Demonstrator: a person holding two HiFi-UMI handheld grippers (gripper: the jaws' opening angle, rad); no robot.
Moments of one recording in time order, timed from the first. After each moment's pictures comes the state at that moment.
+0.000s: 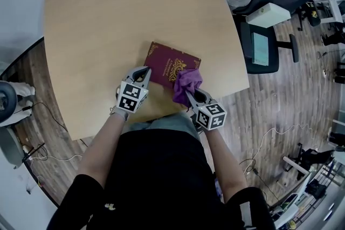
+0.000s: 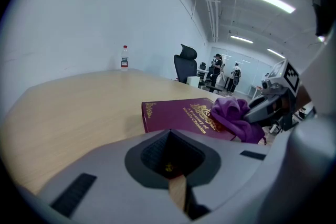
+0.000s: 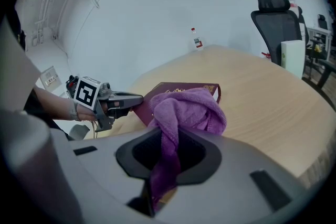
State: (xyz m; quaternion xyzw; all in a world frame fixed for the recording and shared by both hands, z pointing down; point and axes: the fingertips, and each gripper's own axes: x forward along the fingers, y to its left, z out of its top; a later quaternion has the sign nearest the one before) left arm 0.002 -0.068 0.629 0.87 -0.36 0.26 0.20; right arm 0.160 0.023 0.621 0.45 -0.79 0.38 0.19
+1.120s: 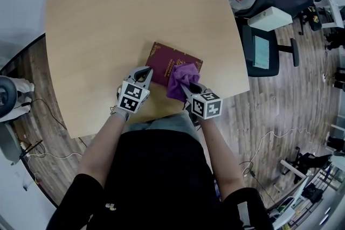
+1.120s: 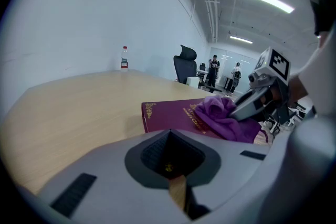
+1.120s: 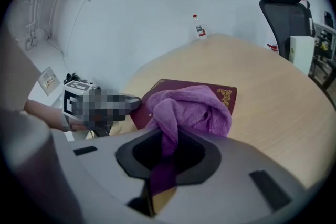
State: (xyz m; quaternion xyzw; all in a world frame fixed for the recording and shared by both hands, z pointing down) left arm 0.004 -0.068 0.626 0.88 -0.36 0.25 0.19; right arm 0.135 -0.010 0.626 0.42 -0.77 0.41 0.24
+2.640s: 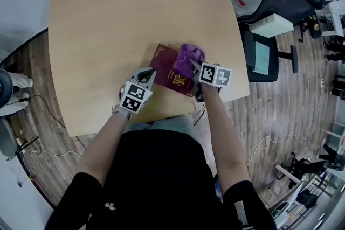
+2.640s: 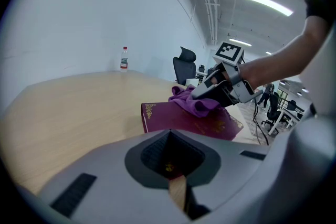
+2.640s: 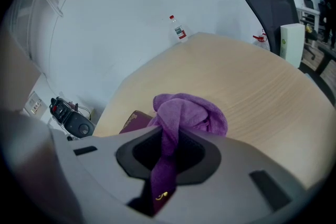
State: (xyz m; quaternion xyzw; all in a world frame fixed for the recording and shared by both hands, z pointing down) left arm 0.005 -0.069 0.620 0.88 -0.35 0.24 0.20; right arm 0.155 -0.121 0.628 0.47 -0.72 0.47 0.20
